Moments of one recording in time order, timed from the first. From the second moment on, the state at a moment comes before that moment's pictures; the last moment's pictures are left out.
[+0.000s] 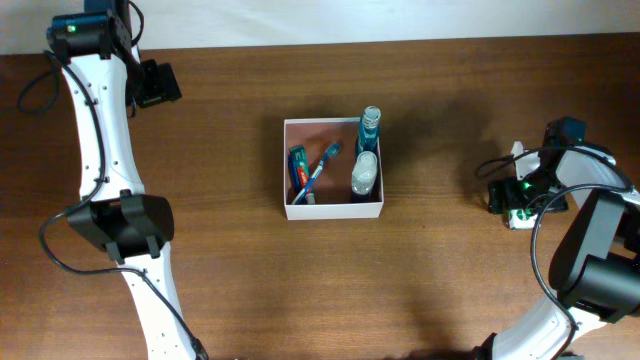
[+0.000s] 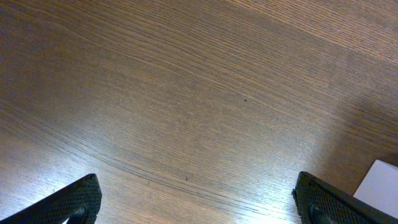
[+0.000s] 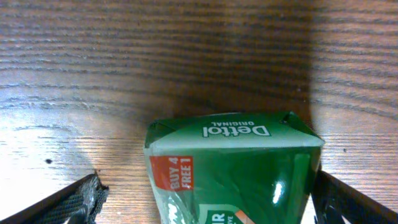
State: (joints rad) left arm 0.12 2.45 2.80 -1.68 -0.09 -0.22; right arm -0.40 1.96 1.25 -0.81 -0.01 -0.39
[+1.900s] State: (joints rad) left arm 0.12 2.45 2.80 -1.67 -0.09 -0.22; right arm -0.08 2.00 2.23 -1.43 -0.26 -0.26
